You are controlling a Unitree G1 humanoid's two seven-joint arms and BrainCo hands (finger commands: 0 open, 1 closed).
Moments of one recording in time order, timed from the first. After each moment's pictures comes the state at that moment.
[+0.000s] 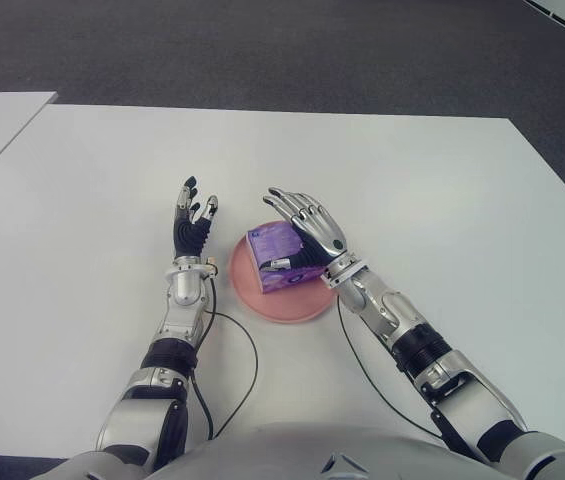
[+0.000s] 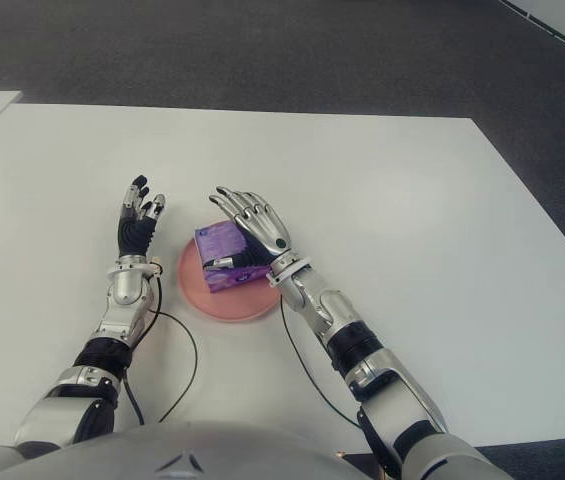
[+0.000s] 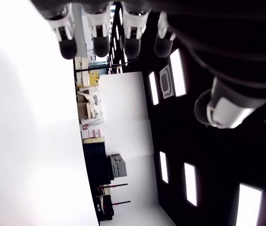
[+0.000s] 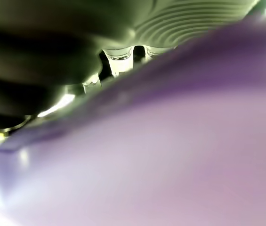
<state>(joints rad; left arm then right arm) -0.26 0.04 0.10 0.71 0.10 -0.57 0.28 -0.37 -0.26 0.52 0.42 -0.92 -0.36 -0.46</state>
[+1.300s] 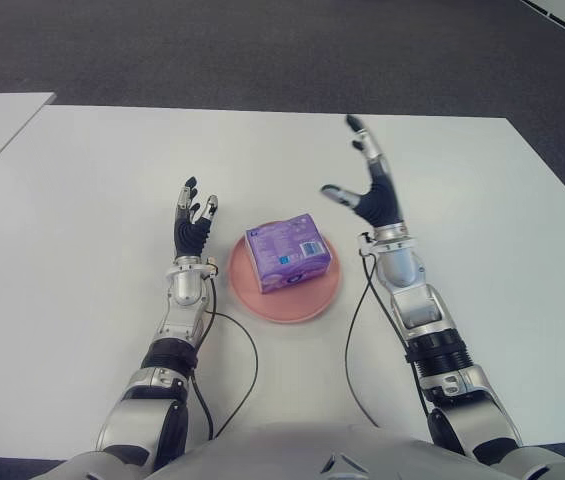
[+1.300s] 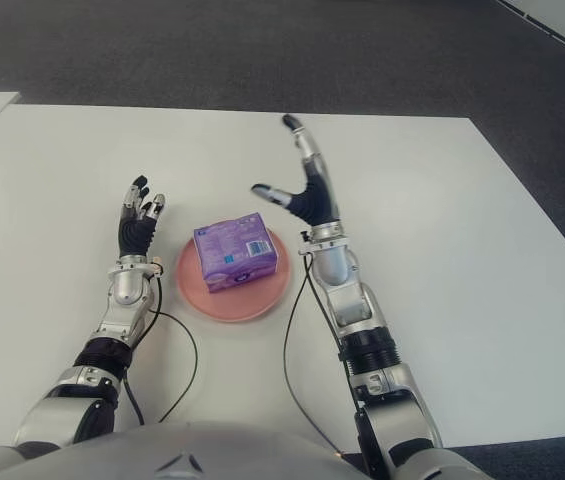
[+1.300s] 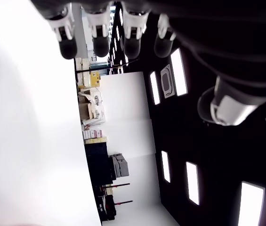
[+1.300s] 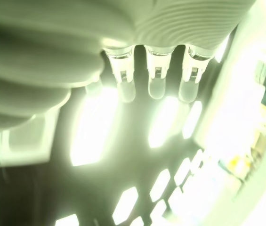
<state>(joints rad) -0.26 0.04 0.10 0.70 0.12 -0.57 0.29 -0.28 -0.20 0.14 0.13 -0.31 -0.44 -0.23</state>
